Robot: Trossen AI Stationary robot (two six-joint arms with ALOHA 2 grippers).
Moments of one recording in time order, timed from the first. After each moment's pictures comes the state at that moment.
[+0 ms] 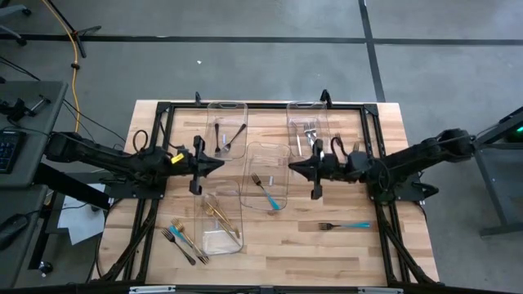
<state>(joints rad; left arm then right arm) -0.11 0.83 0.22 0.83 -0.14 0.03 0.16 1.19 0.45 0.92 0.21 -0.04</state>
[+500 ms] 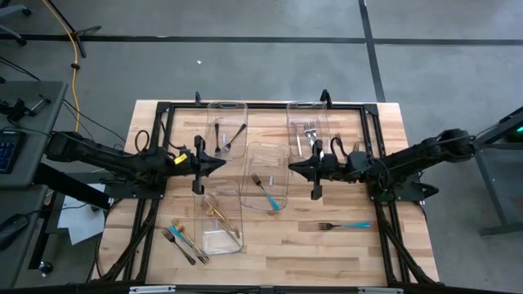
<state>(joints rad) -0.11 0.85 0.22 0.83 -0.18 0.05 0.16 1.19 0.45 0.90 0.21 -0.03</state>
